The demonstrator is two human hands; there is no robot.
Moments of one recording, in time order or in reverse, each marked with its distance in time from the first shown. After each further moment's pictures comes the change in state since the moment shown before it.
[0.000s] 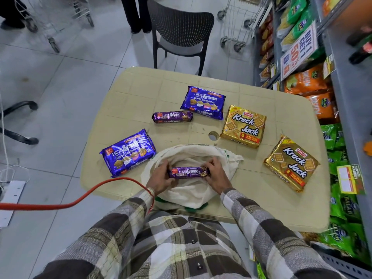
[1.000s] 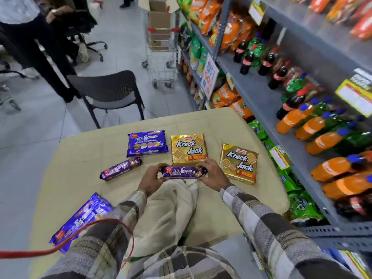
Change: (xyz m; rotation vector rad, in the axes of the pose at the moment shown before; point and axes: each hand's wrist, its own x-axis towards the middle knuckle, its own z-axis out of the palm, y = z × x) left_hand 0.100 0.167 0.007 0.116 -0.097 0.473; right_hand -0.027 0.064 -0.142 0.005 0.325 0.204
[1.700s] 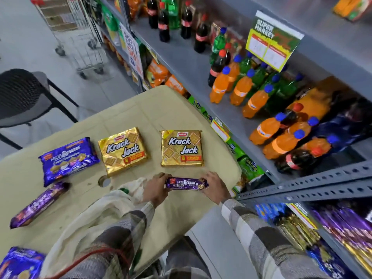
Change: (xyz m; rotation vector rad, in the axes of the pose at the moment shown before) left_hand 0.051 0.083 0.222 0.433 -0.347 0.250; right_hand -0.133 0.194 -0.011 0.000 0.019 0.497
